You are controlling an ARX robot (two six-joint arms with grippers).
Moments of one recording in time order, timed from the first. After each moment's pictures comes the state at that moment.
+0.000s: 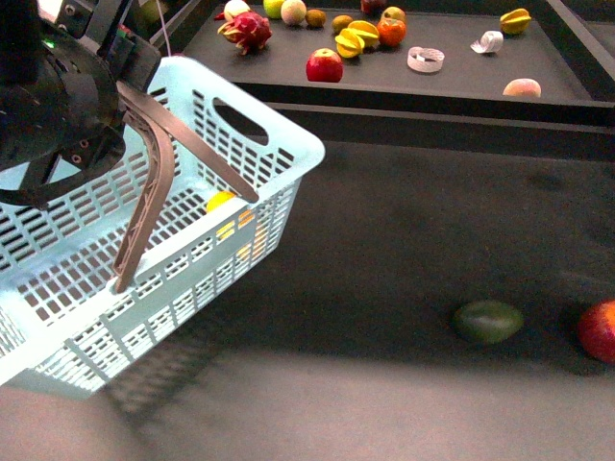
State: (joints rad) left arm -0.33 1.85 0.75 0.72 -0.44 -1.12; right arm 0.00 0.00 0.01 0.00 0.00 0.00
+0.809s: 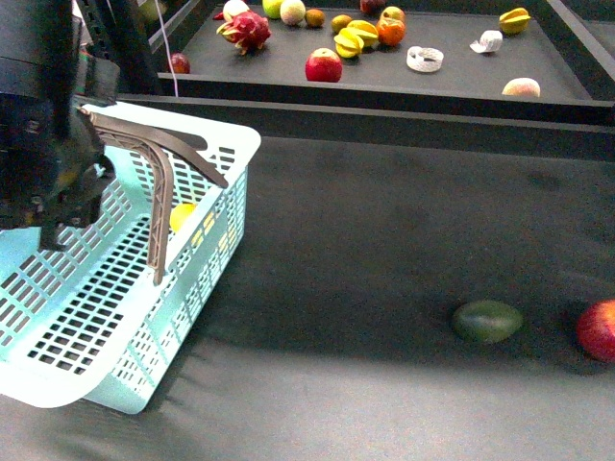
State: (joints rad) left arm -0.25 1.99 0.79 0.70 -0.57 -1.41; right arm 0.00 0.00 0.01 0.00 0.00 0.00
